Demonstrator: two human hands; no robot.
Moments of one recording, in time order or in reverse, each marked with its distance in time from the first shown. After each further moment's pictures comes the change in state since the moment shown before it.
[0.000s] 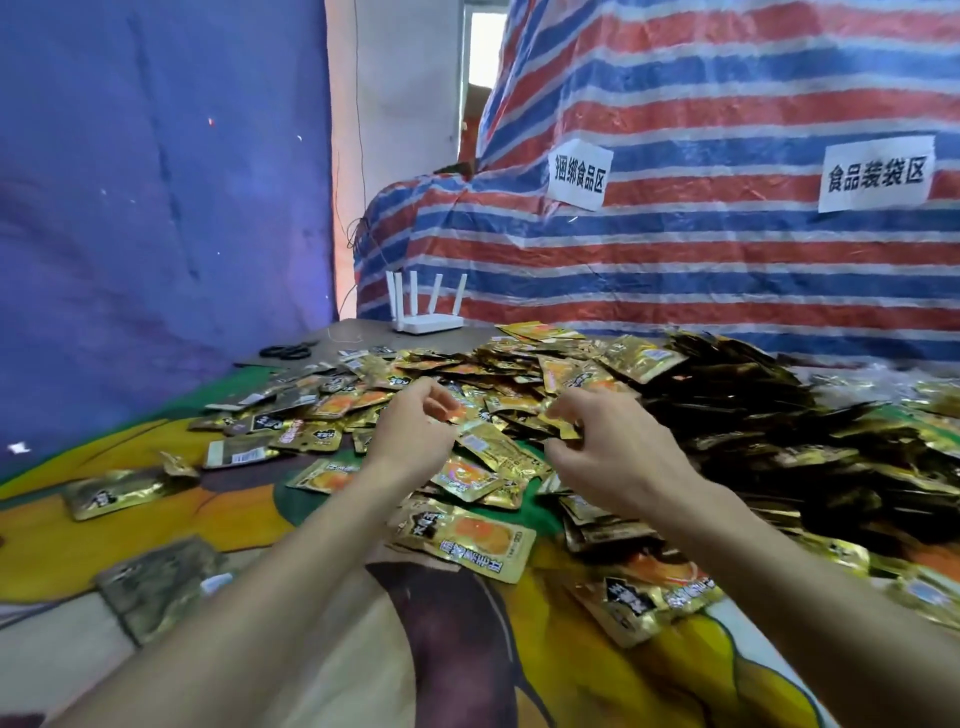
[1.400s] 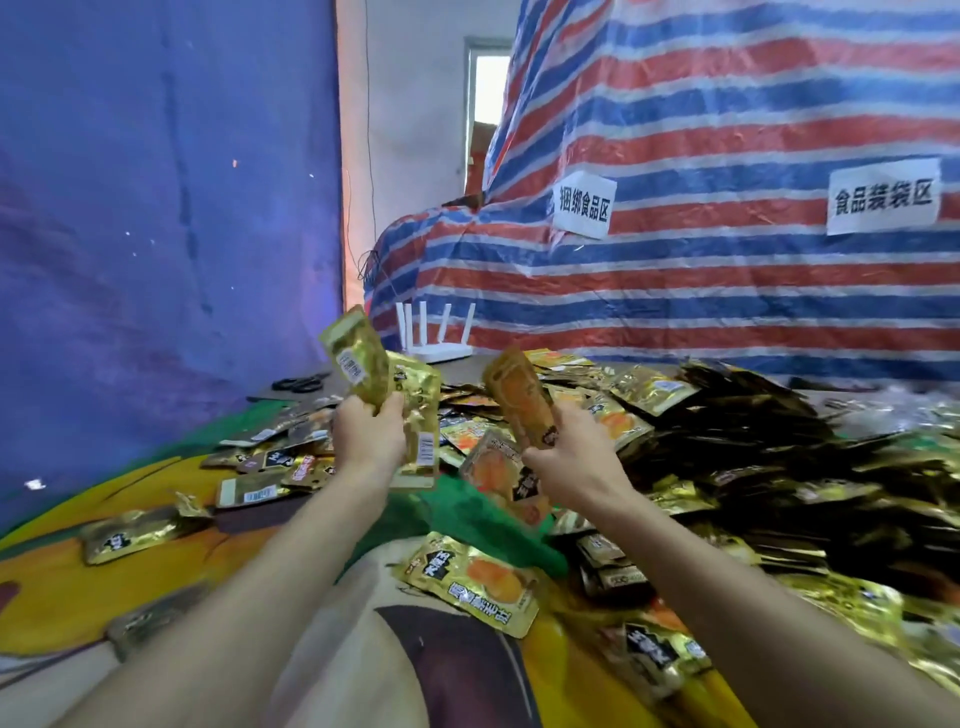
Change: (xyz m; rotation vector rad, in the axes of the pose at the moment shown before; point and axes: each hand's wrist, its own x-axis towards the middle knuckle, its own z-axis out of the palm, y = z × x) left_hand 0.039 -0.012 -0.023 -0.318 0.443 -0.188; right_hand 0.051 -0.012 0.042 0.491 0.059 0.157
